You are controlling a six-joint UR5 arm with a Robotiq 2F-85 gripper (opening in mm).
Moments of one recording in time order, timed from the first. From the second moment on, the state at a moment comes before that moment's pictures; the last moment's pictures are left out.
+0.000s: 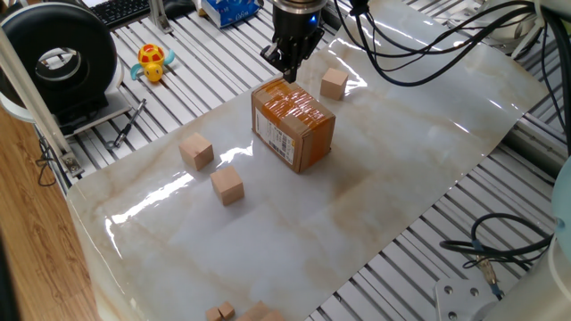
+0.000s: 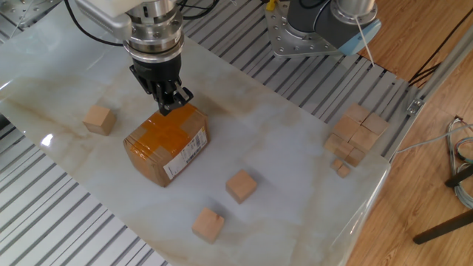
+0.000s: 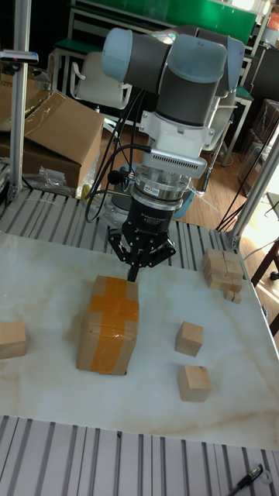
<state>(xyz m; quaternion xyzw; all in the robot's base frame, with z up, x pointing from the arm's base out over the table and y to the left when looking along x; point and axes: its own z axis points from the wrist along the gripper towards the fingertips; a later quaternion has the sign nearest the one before) 0.564 0.000 0.188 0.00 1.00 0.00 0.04</state>
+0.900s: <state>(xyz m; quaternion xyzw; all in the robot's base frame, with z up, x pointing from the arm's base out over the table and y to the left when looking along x) 0.563 0.000 0.188 0.00 1.00 0.00 0.04</state>
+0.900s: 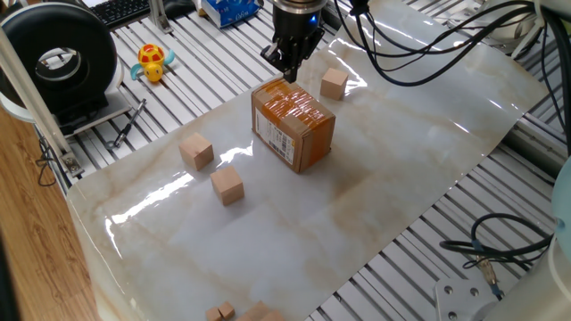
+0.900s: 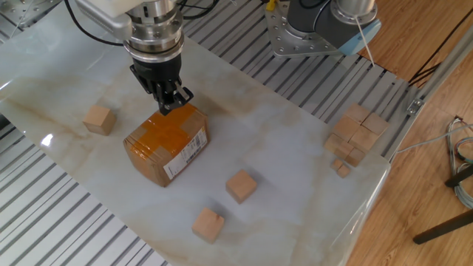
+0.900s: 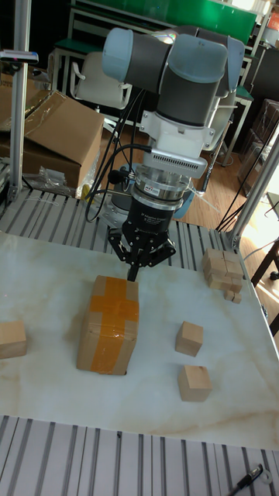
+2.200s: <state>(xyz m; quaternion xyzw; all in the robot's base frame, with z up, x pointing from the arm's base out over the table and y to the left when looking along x) 0.567 0.007 0.190 0.00 1.00 0.00 0.04</state>
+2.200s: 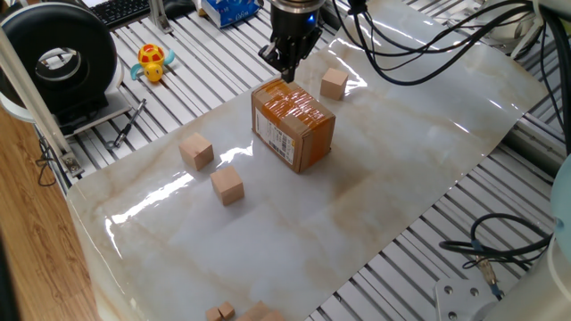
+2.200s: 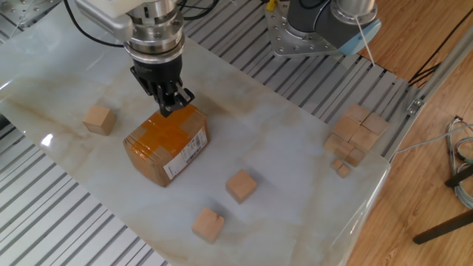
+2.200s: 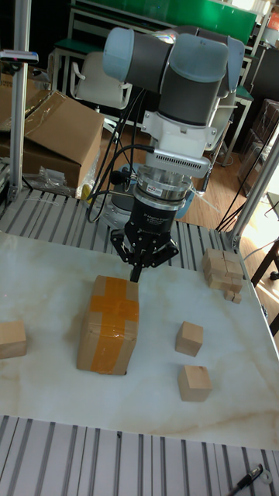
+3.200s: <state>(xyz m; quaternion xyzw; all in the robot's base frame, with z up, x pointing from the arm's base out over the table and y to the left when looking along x) 0.564 0.014 0.193 -0.01 1.00 0.01 0.04</state>
